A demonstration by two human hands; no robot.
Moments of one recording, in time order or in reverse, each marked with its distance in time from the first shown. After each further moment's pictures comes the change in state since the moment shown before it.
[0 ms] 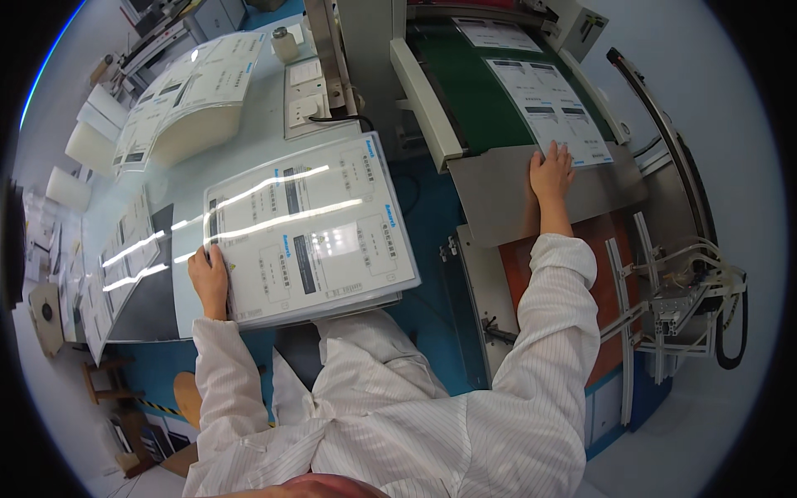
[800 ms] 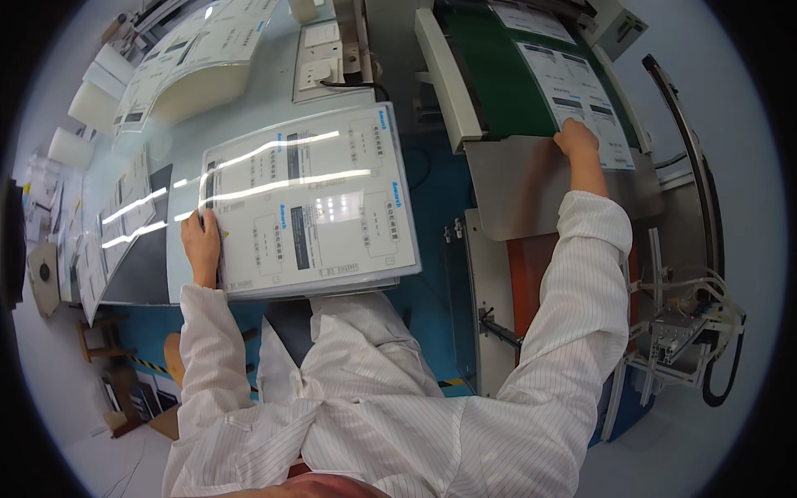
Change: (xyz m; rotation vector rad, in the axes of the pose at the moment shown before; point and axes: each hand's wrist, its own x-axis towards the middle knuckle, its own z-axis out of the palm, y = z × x) left_hand 0.005 -0.007 0.005 0.021 0.011 0.003; right_hand 0.081 -0.034 -0.045 -0.257 -0.519 -0.231
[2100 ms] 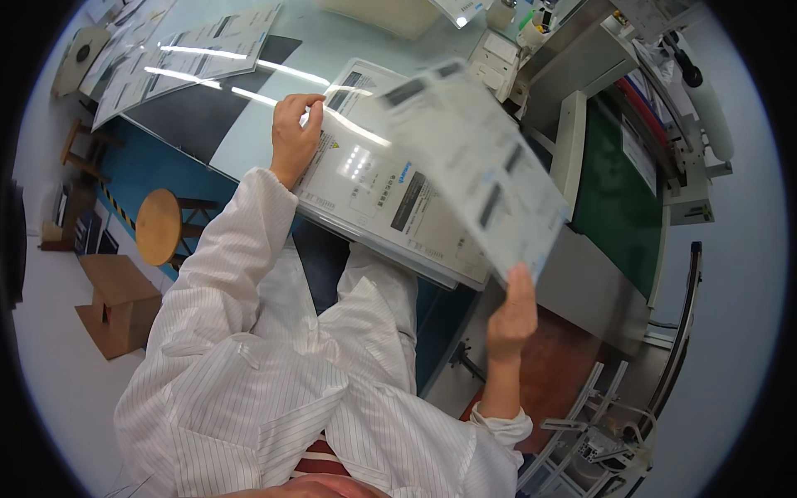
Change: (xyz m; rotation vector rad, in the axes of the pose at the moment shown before) left_hand -0.012 0.006 -0.022 -0.392 0.390 0.186; right_hand -0.307 -0.158 0.003 0.537 0.803 -0.956
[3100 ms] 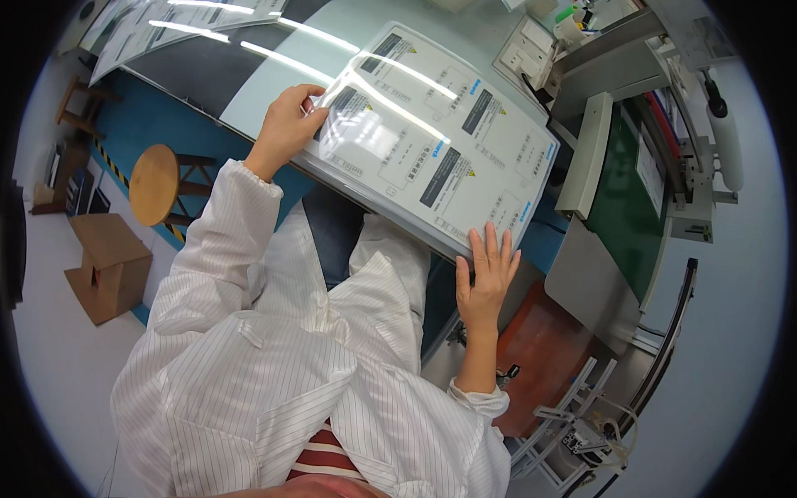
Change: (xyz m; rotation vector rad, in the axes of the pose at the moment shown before) left_hand -0.030 -0.012 -0.059 -0.016 -0.391 -0.374; right_hand -0.003 -0.052 0.040 0.126 -0.406 0.120
